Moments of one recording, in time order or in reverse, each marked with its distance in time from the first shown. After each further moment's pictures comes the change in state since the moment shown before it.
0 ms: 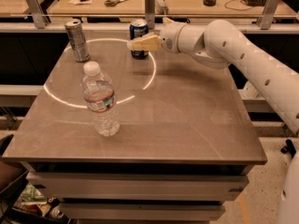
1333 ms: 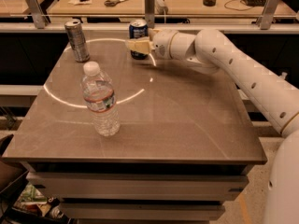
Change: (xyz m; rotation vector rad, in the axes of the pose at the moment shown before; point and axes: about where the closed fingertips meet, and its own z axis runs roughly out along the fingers) arm 0.024 0.011 0.027 -0.052 -0.013 0.030
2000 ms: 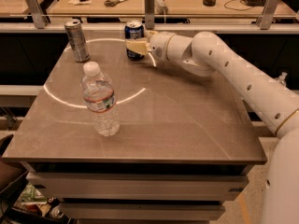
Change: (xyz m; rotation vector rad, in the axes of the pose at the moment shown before) arm 0.005 0.005 0.010 -0.014 -0.019 0.003
